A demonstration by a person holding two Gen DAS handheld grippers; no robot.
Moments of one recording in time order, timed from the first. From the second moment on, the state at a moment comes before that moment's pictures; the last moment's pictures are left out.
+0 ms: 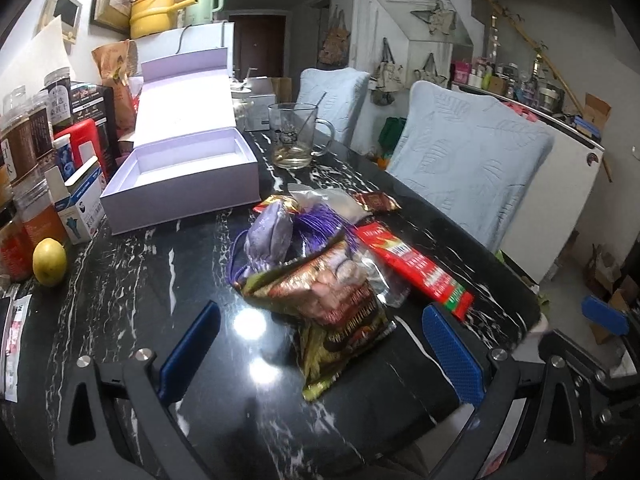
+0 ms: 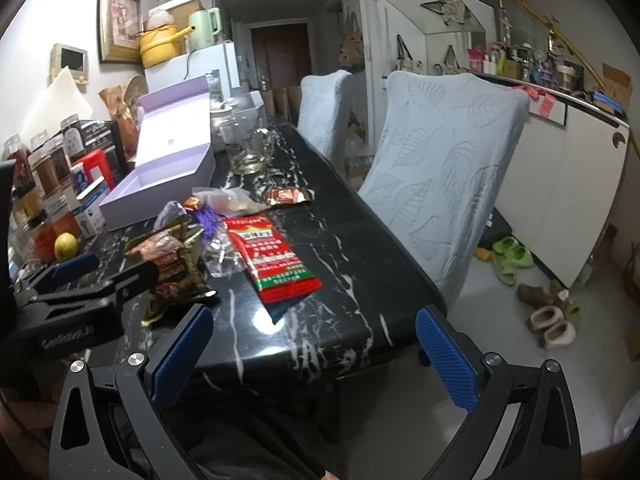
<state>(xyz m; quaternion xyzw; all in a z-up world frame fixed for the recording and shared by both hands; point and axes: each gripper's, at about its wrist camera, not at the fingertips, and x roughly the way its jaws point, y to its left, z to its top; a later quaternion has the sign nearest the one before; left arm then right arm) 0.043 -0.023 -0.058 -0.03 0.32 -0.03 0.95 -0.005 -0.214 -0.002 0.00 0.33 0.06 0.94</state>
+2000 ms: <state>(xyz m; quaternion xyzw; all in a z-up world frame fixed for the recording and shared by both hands) 0.075 0.044 -0.048 -0.10 0.33 -0.09 0.93 0.129 -0.169 -0.053 -0.03 0.43 0.25 0.87</state>
